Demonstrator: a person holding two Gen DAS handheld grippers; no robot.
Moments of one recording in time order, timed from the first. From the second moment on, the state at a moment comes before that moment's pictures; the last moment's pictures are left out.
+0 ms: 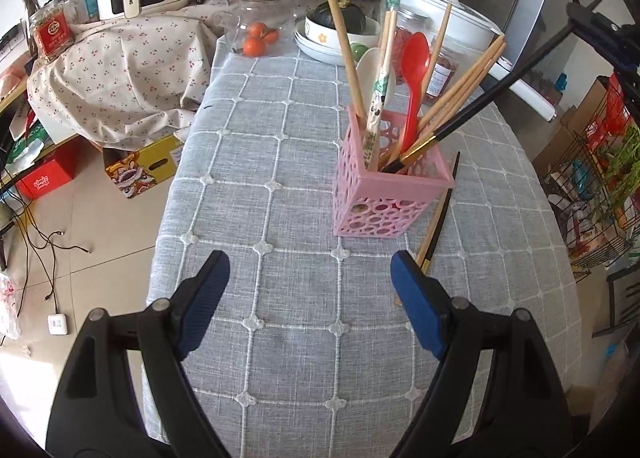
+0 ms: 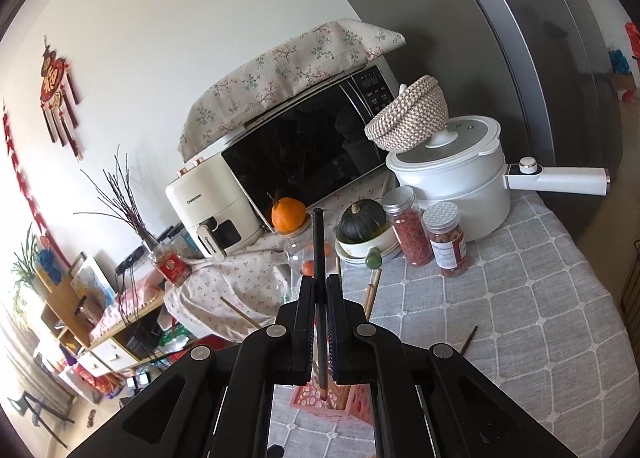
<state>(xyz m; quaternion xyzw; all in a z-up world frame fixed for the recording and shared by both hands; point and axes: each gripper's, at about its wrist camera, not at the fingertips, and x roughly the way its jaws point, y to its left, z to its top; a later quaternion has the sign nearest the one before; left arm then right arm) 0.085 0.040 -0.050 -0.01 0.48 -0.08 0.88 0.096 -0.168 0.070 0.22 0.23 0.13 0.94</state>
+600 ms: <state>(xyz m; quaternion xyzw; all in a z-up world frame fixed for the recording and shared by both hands) 0.080 0.026 -0.047 0.02 0.46 -0.11 0.88 0.111 -0.149 0.042 0.20 0.27 0.14 0.93</state>
